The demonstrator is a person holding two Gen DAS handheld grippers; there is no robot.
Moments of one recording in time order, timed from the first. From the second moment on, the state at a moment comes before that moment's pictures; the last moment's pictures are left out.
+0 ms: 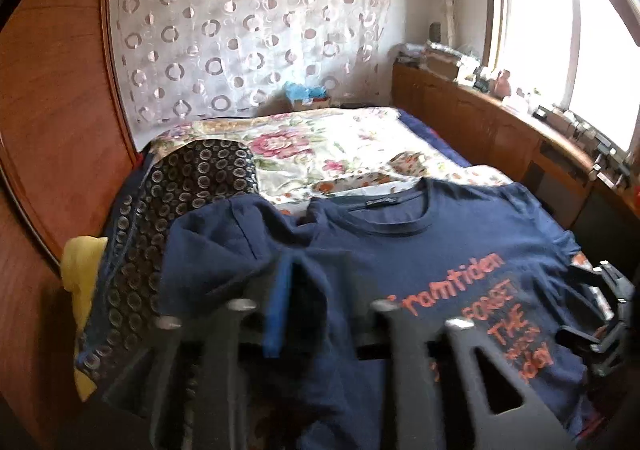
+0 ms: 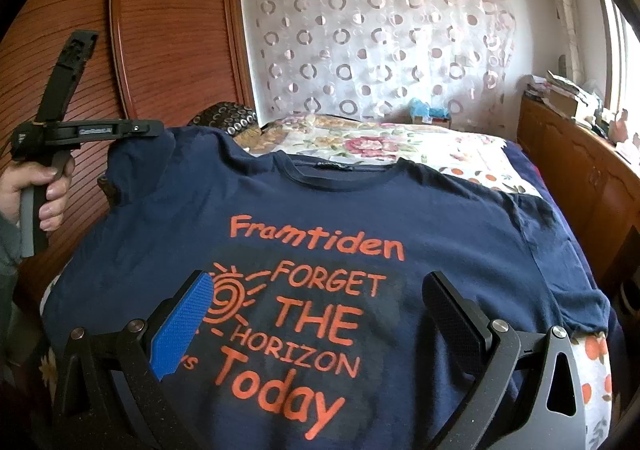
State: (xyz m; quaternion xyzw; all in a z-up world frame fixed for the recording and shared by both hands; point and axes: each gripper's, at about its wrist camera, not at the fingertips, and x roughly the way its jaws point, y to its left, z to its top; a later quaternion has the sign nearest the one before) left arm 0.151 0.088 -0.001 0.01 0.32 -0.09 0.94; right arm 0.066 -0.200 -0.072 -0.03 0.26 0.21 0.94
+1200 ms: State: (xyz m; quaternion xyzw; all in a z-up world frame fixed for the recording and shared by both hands) left arm 0.031 0.143 -0.020 -0.01 0.26 0.00 0.97; right arm 0.208 0.016 -0.067 -0.10 0.33 0.44 0.83
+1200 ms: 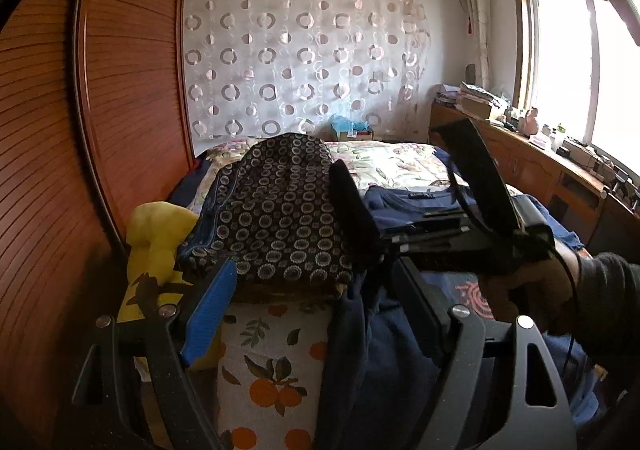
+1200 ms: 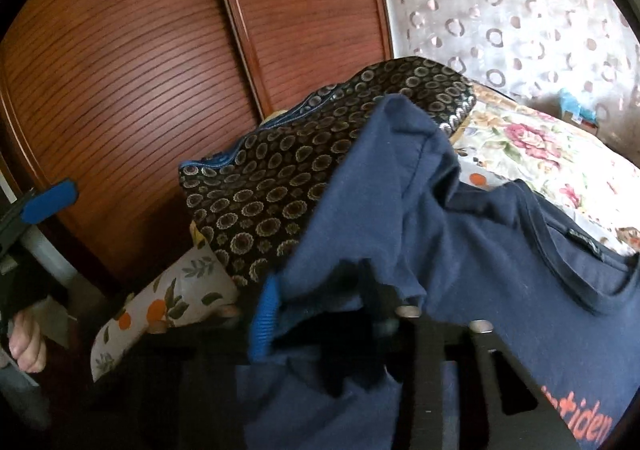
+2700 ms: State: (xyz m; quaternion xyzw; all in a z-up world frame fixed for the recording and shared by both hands) left arm 0.052 0.057 -0.061 0.00 0.31 -0.08 0.95; right arm 0.127 -0.246 -0.057 -0.06 0.31 0.17 0.93
